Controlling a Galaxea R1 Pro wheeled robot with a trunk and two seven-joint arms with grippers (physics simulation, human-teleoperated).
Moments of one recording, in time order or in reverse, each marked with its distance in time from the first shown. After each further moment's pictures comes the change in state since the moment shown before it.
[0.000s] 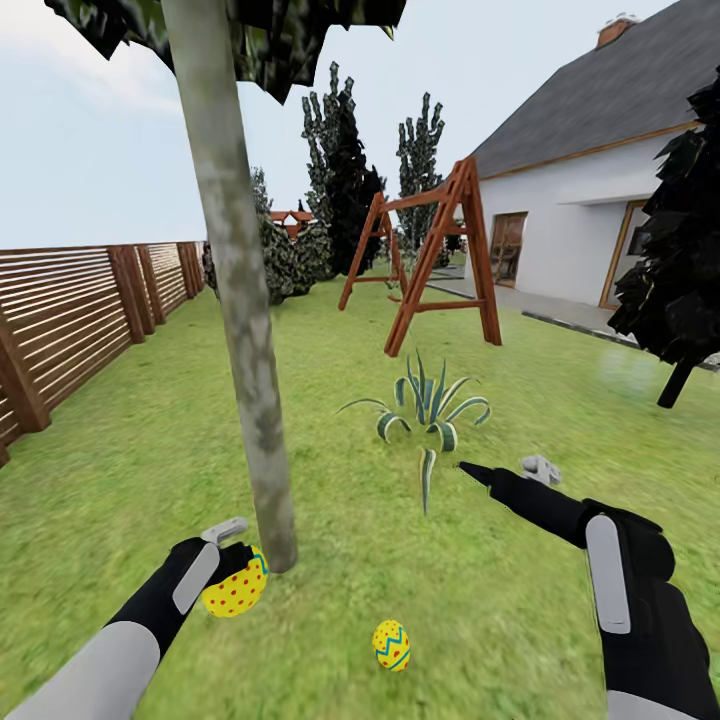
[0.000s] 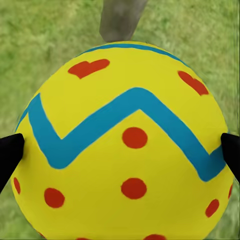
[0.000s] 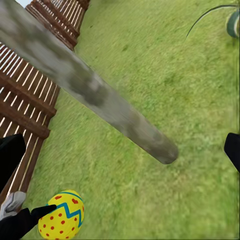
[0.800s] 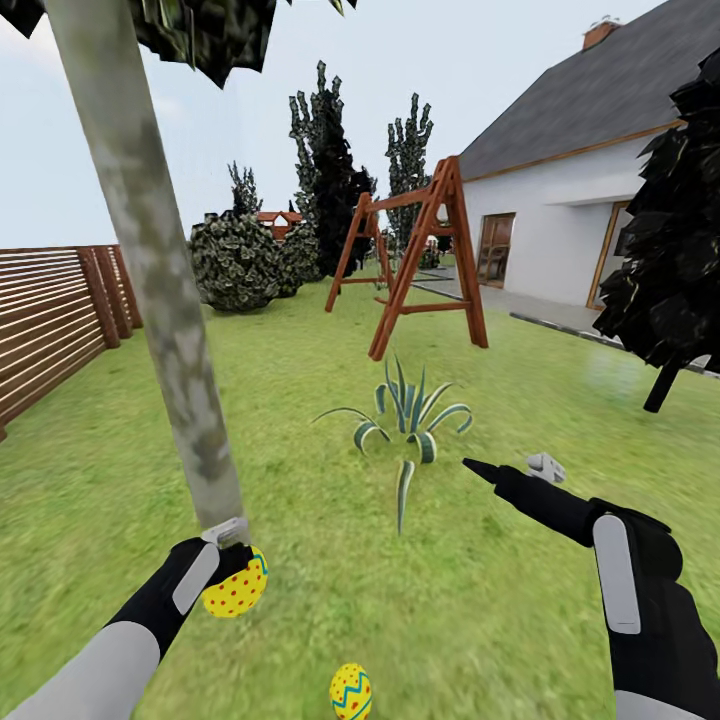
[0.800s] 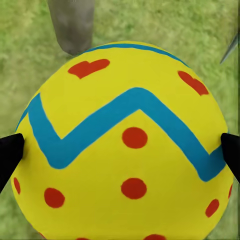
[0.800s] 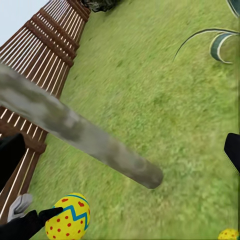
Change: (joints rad) left arm 0.000 0.000 0.000 0.003 0.000 -0.001 -0.003; right arm 0.000 -0.023 -0.002 0.000 -0.054 0.000 0.000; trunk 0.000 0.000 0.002
